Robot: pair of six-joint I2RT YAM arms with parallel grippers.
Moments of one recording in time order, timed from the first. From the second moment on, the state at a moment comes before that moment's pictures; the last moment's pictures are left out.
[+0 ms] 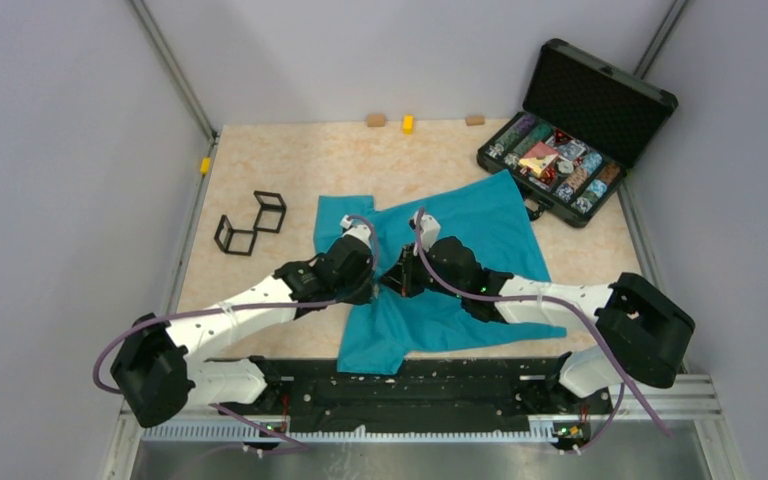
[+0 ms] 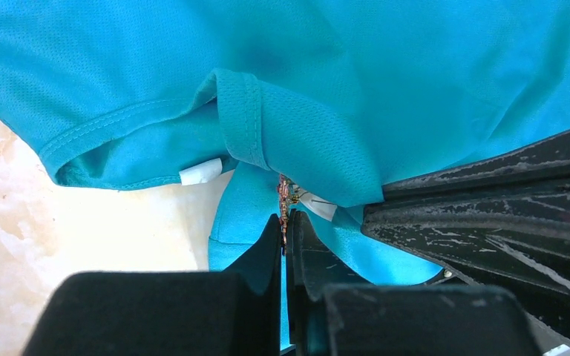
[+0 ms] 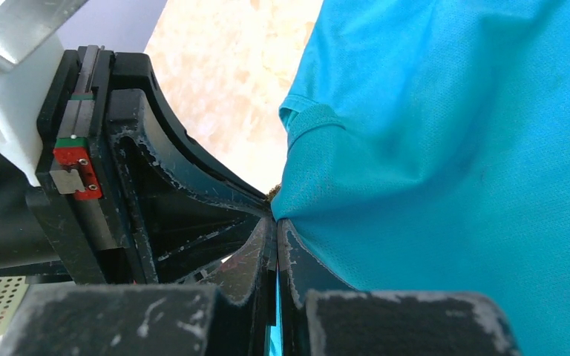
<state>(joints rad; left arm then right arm) -0.83 1.19 0.77 -0.46 -0.14 -0.58 0.95 1.43 0.69 0.38 -0.08 0.66</state>
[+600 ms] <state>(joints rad) -0.84 1.17 0.77 -0.44 -0.15 -0.61 0.95 1.47 0.69 0.38 -0.14 0.66</state>
